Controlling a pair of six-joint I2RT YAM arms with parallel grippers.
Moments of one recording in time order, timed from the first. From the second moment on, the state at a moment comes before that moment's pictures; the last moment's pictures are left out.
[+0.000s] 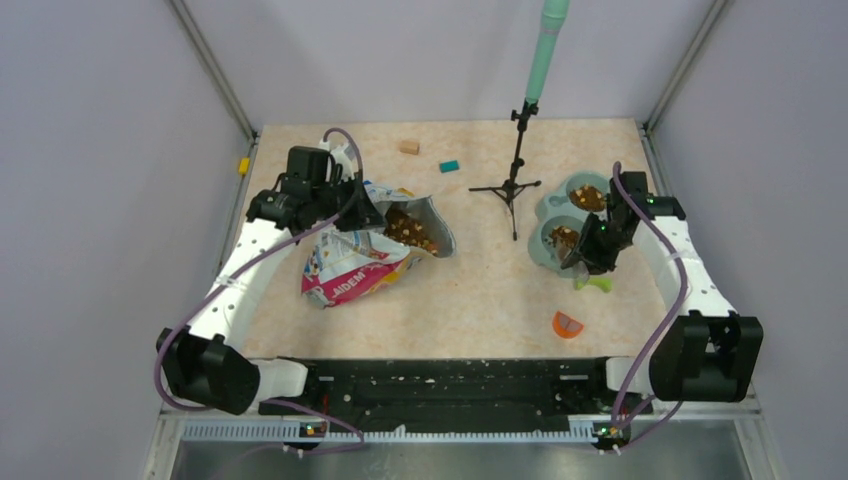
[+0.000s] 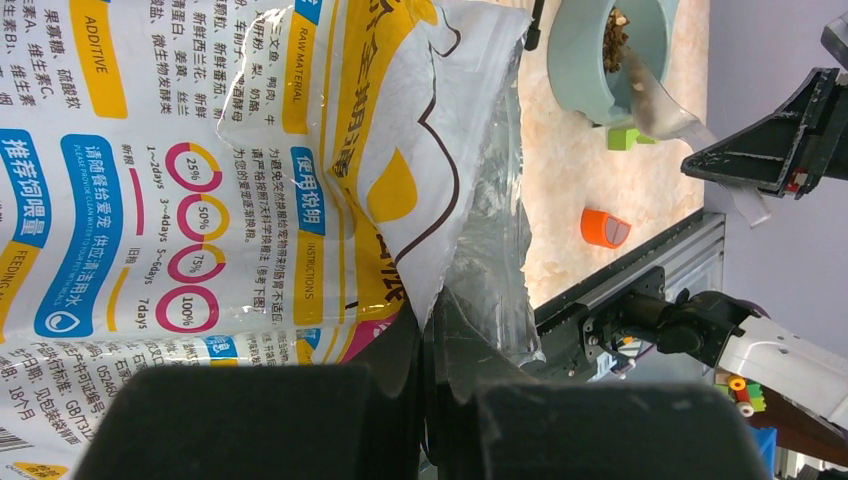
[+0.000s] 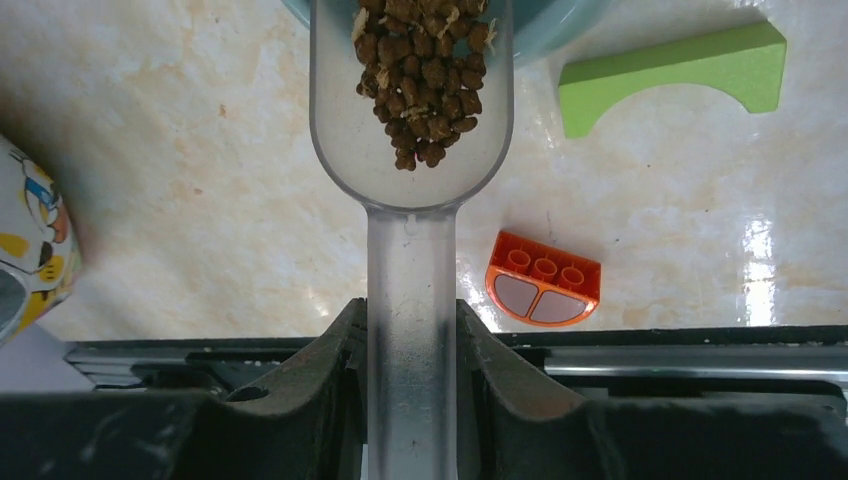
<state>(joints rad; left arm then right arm) -0.26 1.30 1.28 -0.74 0.45 -0.44 0.00 1.30 1.08 -1.07 -0.20 0.45</state>
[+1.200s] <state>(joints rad) -0.24 1.26 1.25 -0.72 0.43 -0.44 -0.23 1.30 0.95 -0.98 -0.68 0.83</state>
